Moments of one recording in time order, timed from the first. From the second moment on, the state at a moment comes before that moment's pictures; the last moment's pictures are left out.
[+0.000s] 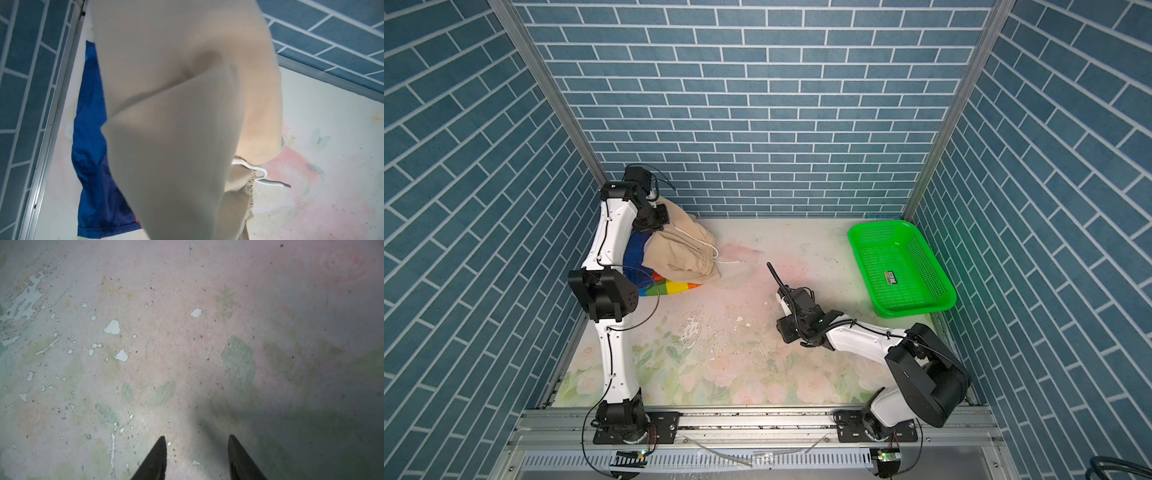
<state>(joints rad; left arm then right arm) 0.04 2.28 2.46 -1.32 0.00 -0.28 0.78 1.46 0.68 -0.16 -0.05 0.25</state>
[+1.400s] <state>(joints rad) 0.33 2.02 1.78 -0.94 0.19 -0.36 0.75 1.45 0.72 -0.21 -0.05 0.29</state>
